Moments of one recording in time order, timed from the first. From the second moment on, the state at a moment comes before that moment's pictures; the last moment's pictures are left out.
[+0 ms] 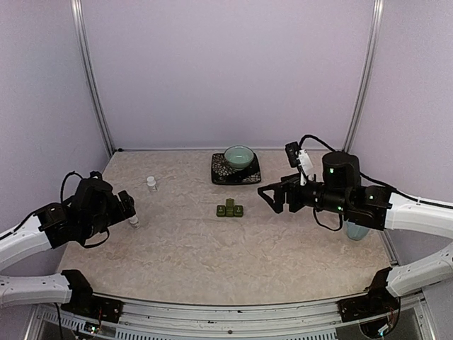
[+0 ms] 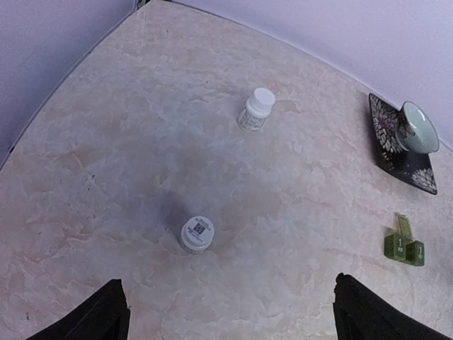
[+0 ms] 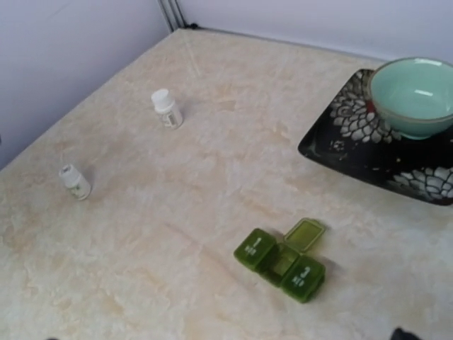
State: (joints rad) left arm -0.67 0.79 0.61 -0.53 -0.57 -0.83; right arm 0.87 1.14 0.80 0.02 0.03 0.28
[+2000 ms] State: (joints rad) left arm -0.45 1.38 0.57 -0.12 -0.40 -0.63; right arm 0.87 1.17 0.70 0.04 -0.09 0.30
